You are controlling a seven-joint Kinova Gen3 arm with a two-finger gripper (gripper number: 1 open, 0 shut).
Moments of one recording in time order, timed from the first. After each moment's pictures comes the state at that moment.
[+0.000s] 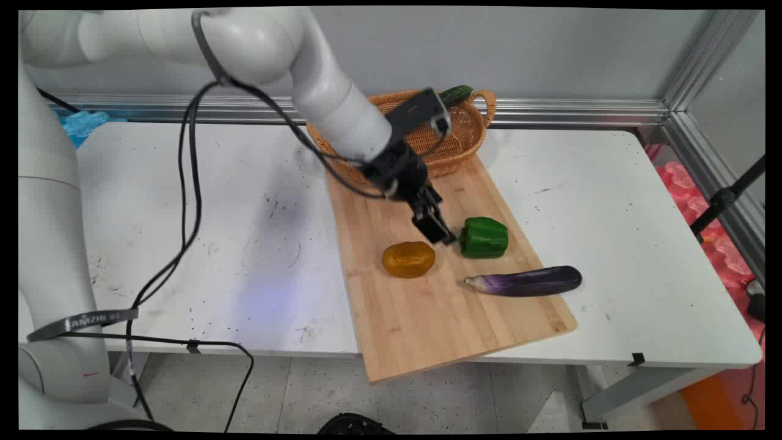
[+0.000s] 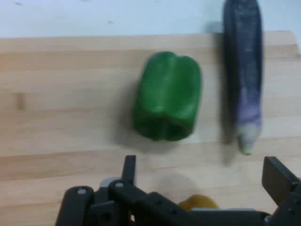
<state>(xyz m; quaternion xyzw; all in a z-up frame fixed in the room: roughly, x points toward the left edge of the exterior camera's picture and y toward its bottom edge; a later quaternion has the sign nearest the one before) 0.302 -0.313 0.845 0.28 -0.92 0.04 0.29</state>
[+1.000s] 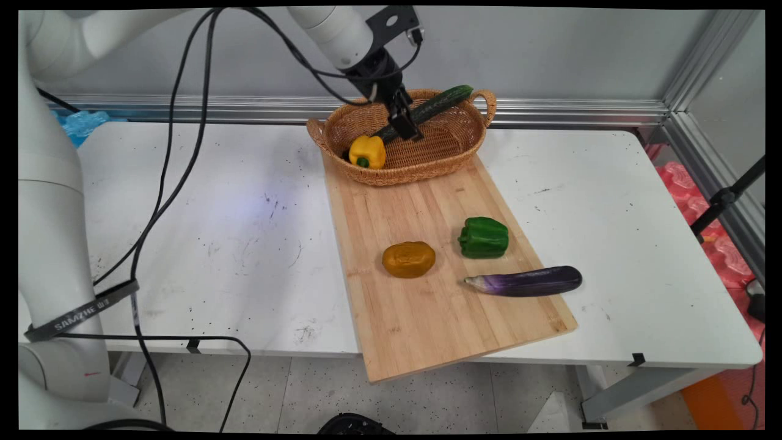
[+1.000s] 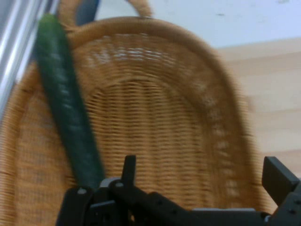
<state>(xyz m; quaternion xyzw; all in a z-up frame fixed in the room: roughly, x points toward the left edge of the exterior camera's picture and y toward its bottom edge) 0.383 -0.443 0.888 0.26 -0.92 0.17 0.23</state>
